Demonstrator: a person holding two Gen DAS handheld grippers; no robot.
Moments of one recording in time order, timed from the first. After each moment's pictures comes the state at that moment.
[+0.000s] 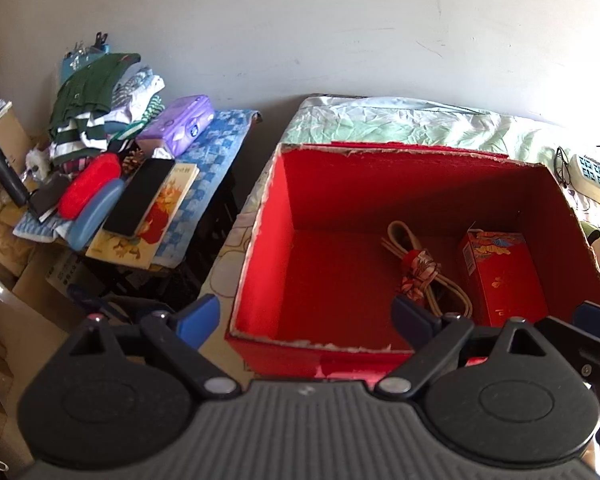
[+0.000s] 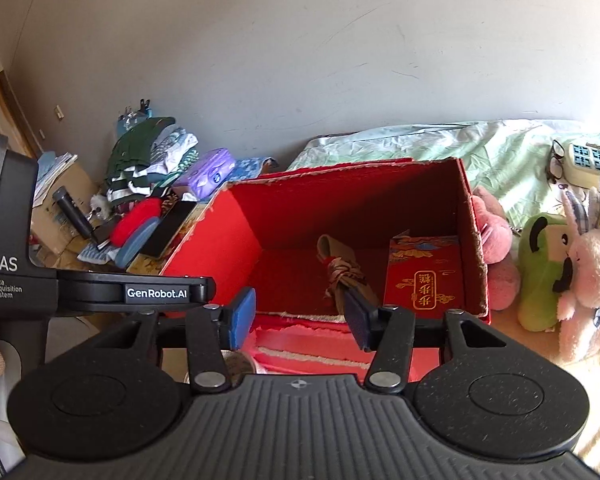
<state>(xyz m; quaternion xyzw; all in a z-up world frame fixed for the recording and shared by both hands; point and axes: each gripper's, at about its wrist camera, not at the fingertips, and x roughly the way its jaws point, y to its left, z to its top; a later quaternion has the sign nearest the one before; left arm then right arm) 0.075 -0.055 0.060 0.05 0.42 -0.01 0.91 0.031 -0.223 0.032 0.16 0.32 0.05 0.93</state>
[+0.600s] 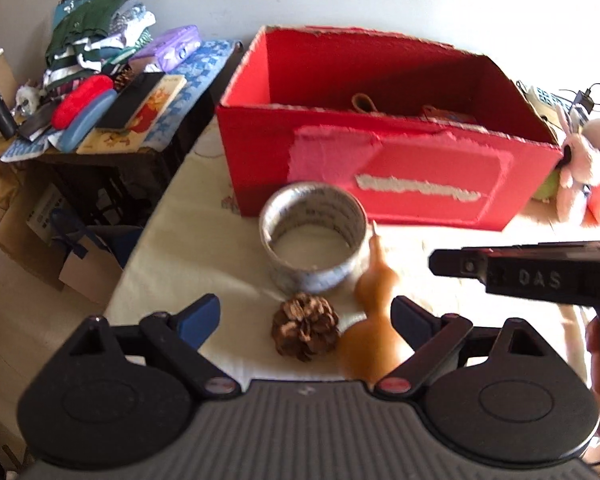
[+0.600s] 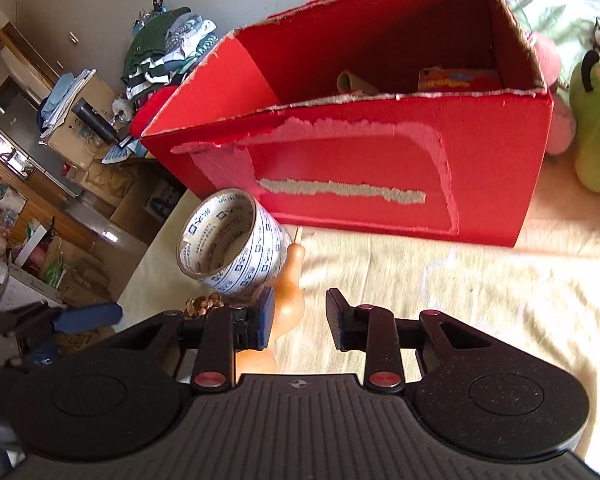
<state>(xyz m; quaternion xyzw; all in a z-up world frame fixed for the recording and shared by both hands) -0.046 -0.042 0.004 0.03 0.48 -0.08 0.87 0.023 -0.218 -0.047 0.21 0.46 0.12 0.85</state>
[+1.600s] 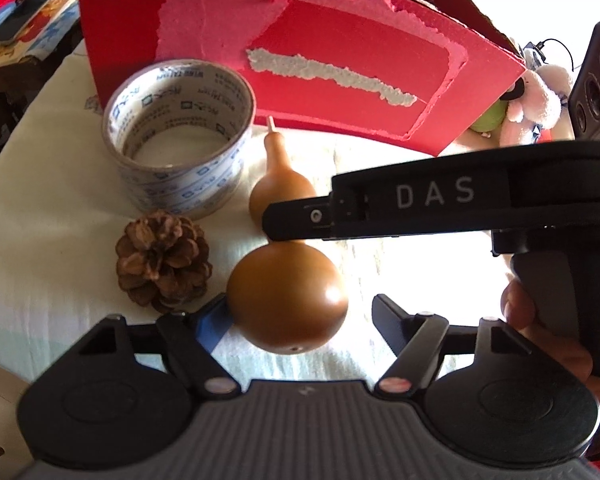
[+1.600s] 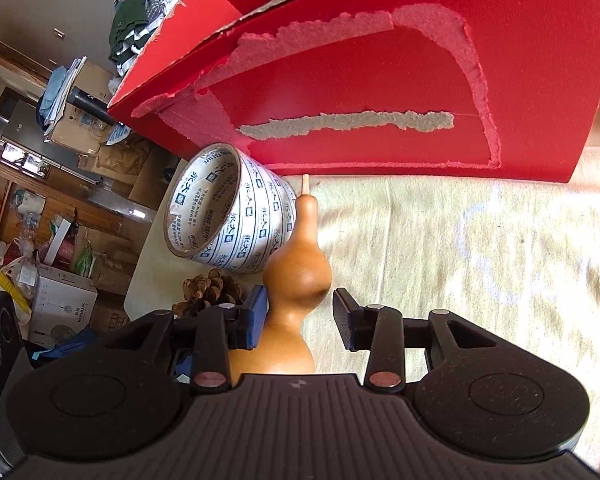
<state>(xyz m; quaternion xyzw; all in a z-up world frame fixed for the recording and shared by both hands) -0.024 -0.067 -0.063 -0.04 0.56 -0.19 0.81 0.031 -0.231 -0.076 0.27 0.52 0.14 0.80</state>
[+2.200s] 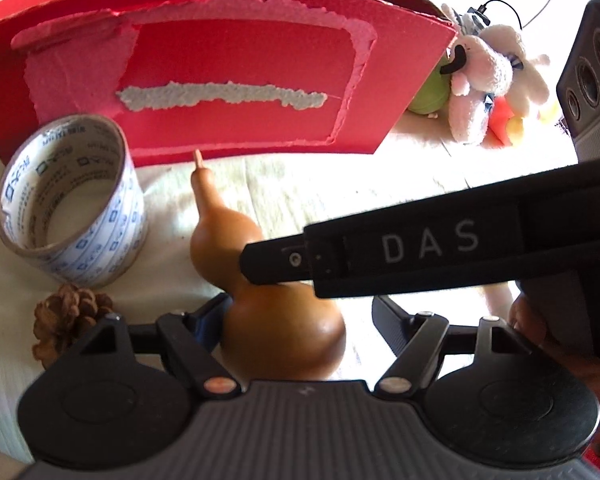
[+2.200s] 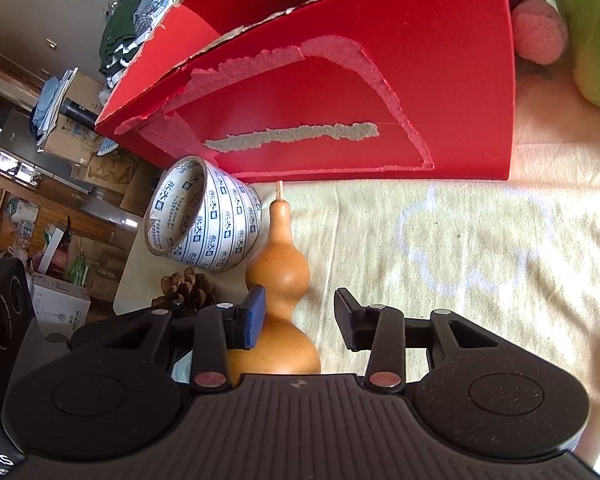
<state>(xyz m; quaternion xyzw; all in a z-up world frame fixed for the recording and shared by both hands) -0.013 -0.107 -0.066 0.01 0.53 -0.26 0.81 0.027 -0.247 -0.073 0.26 0.52 0.14 0.80</state>
